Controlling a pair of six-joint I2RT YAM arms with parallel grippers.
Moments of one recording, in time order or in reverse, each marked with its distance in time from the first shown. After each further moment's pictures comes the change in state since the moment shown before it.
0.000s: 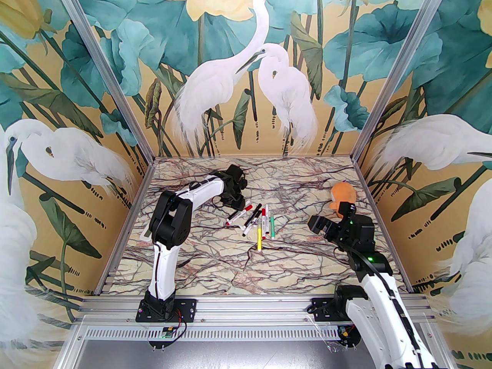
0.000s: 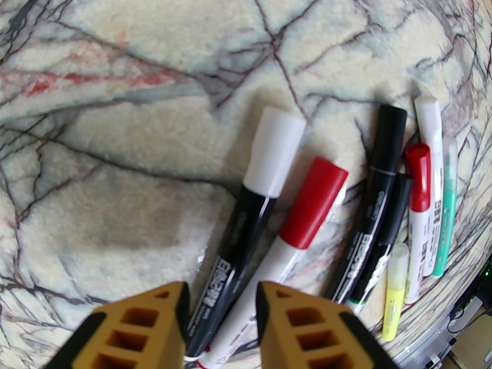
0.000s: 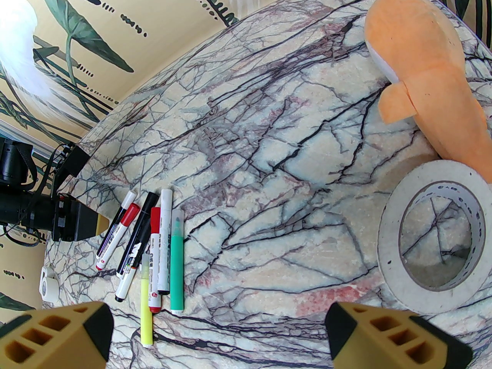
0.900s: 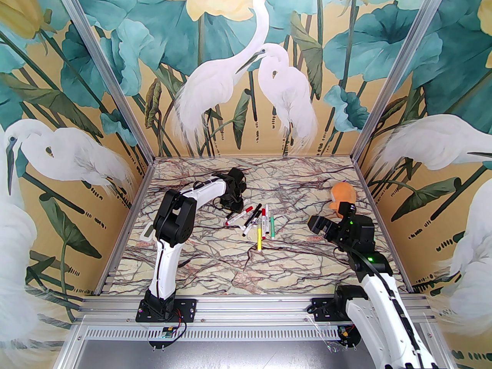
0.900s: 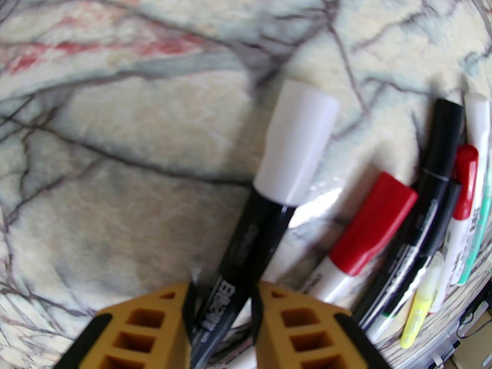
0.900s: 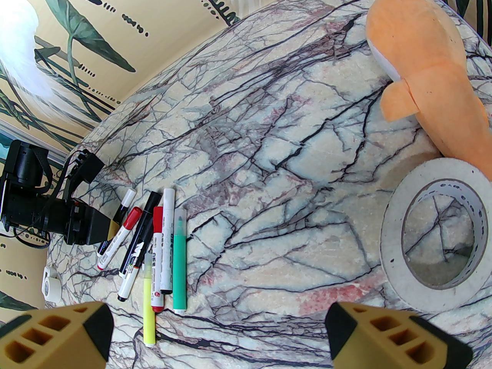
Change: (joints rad) left arm 0.000 0.047 0.007 -0.022 -0.072 -0.008; right arm 0.000 -0.002 -0.002 0.000 -0.007 0.008
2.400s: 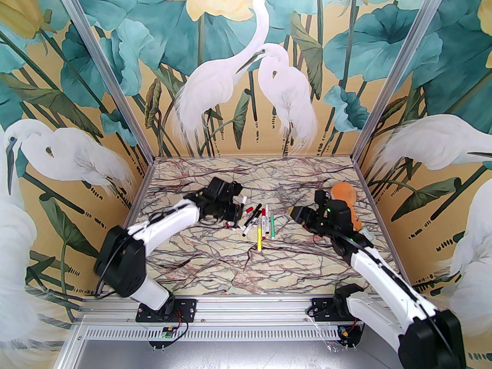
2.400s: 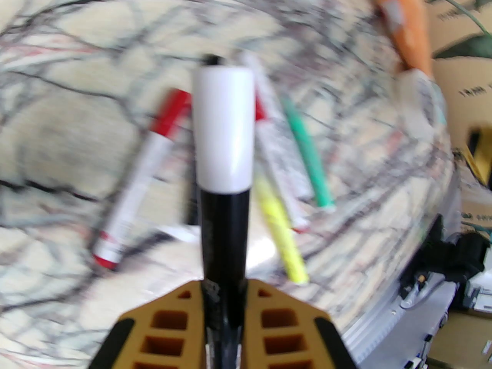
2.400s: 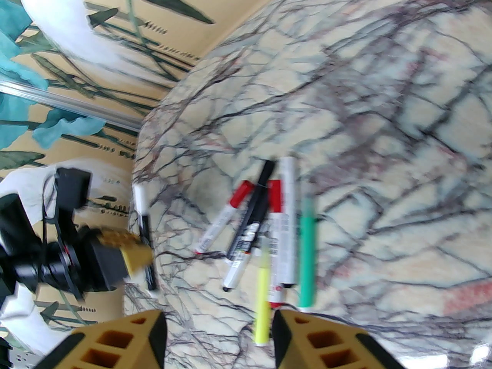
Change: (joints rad) left arm -0.118 -0.686 -0.647 0.418 0.250 -0.217; right arm 0.321 0.344 0.130 0.320 -0.086 0.332
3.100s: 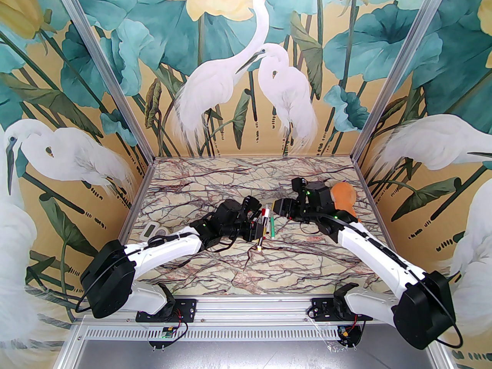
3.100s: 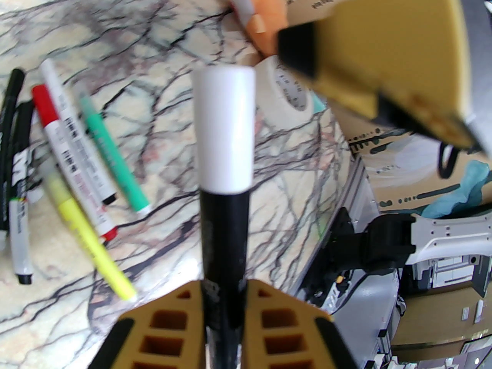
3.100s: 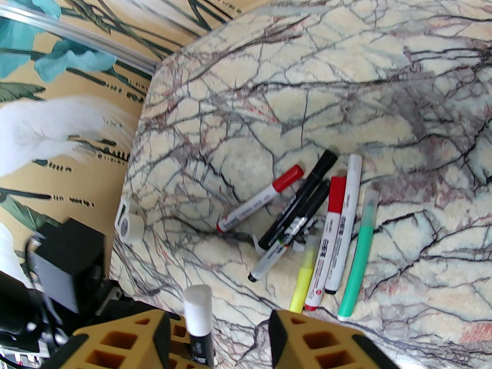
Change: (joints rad) left arm -0.222 -0.091 -0.218 0.468 0.087 -0.286; right arm 0.140 0.206 0.251 -0.187 0.011 -0.175
